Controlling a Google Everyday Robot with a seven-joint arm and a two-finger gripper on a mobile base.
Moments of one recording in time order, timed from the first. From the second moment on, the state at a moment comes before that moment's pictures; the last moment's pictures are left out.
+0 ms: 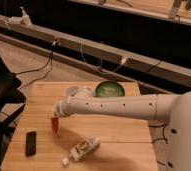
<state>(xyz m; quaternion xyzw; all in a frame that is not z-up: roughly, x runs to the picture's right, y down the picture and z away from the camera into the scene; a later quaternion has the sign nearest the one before) -0.200 0.131 0.764 -0.37 -0.16 0.60 0.69</state>
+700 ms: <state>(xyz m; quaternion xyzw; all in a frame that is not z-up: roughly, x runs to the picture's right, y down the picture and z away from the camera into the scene) -0.204 0.078 0.806 -0.35 -0.17 0.64 0.67</state>
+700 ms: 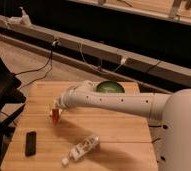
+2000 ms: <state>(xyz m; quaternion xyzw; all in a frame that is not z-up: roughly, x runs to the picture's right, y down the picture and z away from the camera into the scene) -0.215 0.036 0.871 -0.36 -0.16 0.66 0.64</state>
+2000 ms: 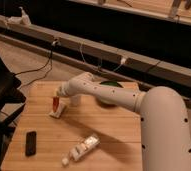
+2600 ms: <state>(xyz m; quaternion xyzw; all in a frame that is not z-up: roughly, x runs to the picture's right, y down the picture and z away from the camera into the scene) -0.232 0.038 0.874 -0.35 -0.17 0.67 0.64</state>
